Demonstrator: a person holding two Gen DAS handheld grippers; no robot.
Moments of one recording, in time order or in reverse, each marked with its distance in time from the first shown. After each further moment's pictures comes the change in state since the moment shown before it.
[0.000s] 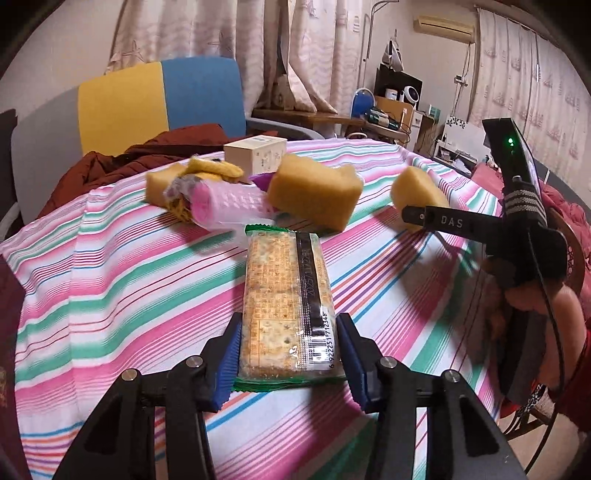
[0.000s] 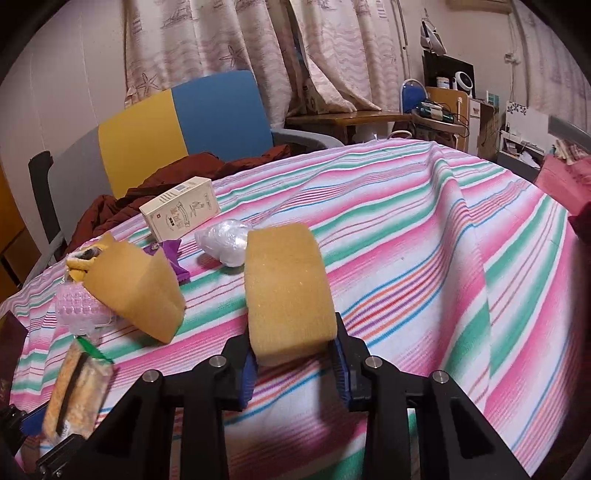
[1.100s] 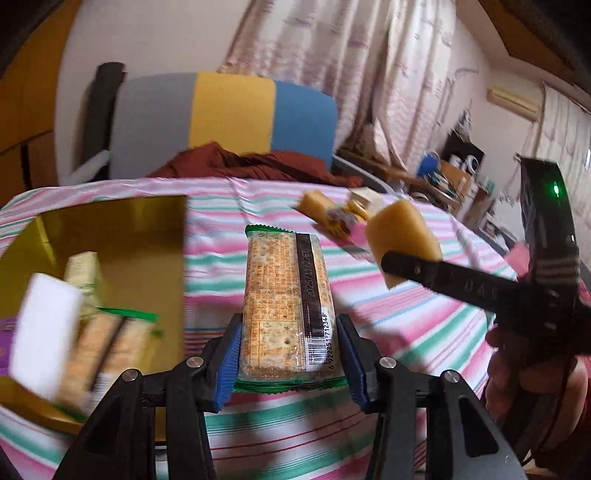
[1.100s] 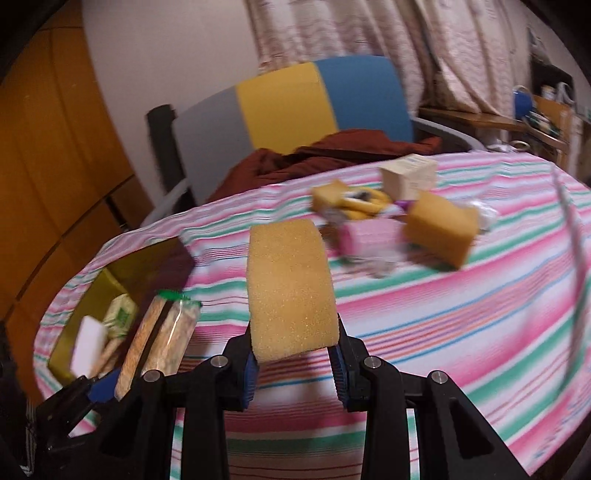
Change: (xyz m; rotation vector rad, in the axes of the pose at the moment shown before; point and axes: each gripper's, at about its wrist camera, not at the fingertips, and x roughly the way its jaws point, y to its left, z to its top) left arm -0.151 0.111 -0.057 -0.302 -0.136 0.144; right arm -0.109 0.193 -0.058 -0.184 0.087 0.418
